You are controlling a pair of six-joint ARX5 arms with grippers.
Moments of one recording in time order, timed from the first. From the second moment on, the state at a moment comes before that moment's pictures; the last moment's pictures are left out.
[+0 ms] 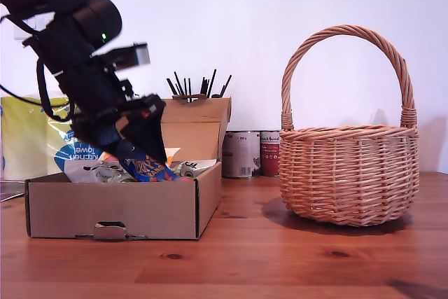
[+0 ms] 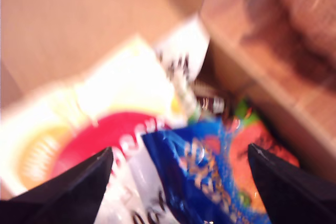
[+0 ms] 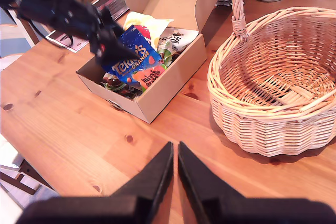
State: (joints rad) left arm -0.38 1.79 1.19 -0.35 0.24 0.21; right arm 0.23 0.53 0.68 -0.65 -0.44 0.03
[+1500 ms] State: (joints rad) left arm -0.45 1.91 1.63 -0.75 0.37 0.19; right arm 0.23 0.53 0.68 -0.65 -0.44 0.03
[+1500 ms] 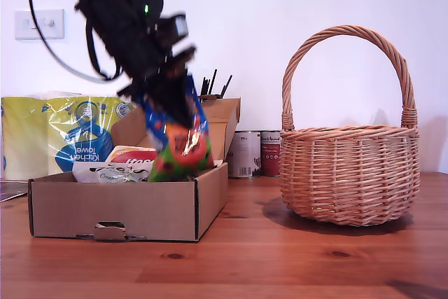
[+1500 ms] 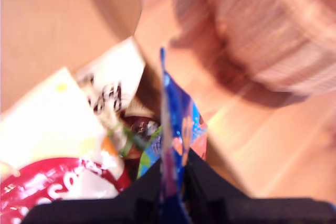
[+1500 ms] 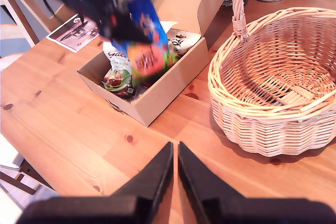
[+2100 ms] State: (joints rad) left arm -0.38 1.91 1.73 -0.72 0.84 -0.11; right arm 0.23 0.53 0.68 -0.65 -0.44 0.02
